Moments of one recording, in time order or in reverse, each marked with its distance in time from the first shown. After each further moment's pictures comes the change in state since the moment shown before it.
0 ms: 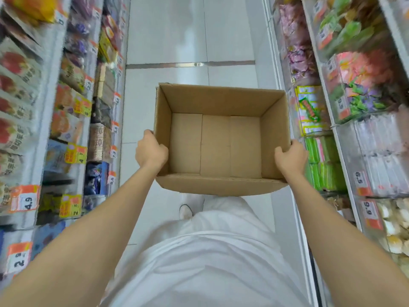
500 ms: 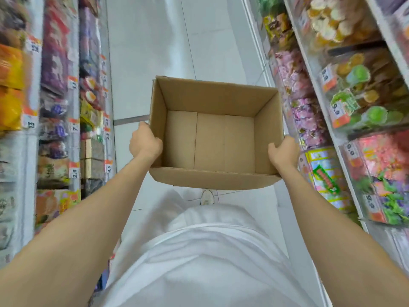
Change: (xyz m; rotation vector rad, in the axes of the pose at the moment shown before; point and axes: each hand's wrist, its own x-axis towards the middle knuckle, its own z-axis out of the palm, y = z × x) left_hand 0.448 0.310 -0.050 0.094 -0.046 0.078; right_hand 0.390 -0.299 0.097 0.011 -0.011 0.135
